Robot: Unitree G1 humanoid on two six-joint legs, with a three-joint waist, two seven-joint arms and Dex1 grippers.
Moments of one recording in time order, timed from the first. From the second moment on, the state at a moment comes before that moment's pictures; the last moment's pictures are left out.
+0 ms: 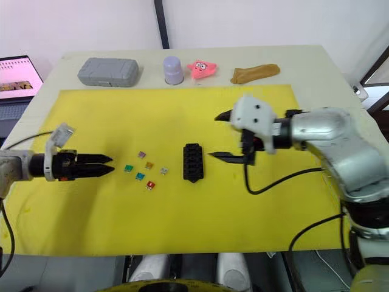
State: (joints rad) left arm -0.40 0.92 0.05 0.23 -0.63 1.03 -1.39; right arm -0.63 -0.86 0.18 -0.53 0.44 0.69 0.97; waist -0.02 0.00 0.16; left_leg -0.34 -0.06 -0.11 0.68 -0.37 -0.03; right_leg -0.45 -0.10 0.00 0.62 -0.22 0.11
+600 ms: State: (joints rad) left arm -0.60 0.88 -0.04 0.48 -0.62 1.21 -1.37; right arm -0.69 -0.78 0.23 -0.53 0.41 0.74 0.93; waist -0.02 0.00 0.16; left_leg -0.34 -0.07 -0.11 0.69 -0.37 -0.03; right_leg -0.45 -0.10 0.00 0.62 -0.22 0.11
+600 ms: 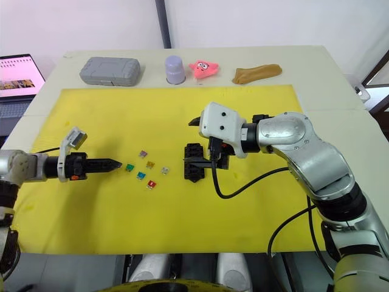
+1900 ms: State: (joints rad) left arm -0.71 0.77 -0.17 0.76 -0.42 0.96 -1.54; right arm -0.69 -0.79 0.22 -0.59 0.41 0.82 0.91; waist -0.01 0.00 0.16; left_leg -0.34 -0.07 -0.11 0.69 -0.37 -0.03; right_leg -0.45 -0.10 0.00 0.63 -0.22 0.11
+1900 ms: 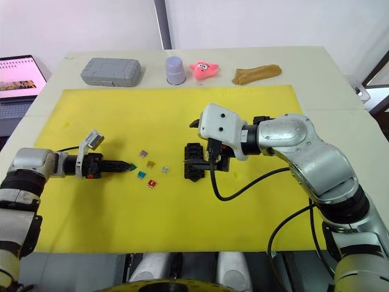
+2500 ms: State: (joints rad) left arm -0.68 0.84 0.00 0.52 -0.53 1.08 -1.50; right arm -0.62 -0.77 0.12 -0.62 0.52 0.94 0.85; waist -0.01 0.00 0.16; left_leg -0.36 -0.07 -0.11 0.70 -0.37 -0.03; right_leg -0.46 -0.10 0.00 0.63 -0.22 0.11
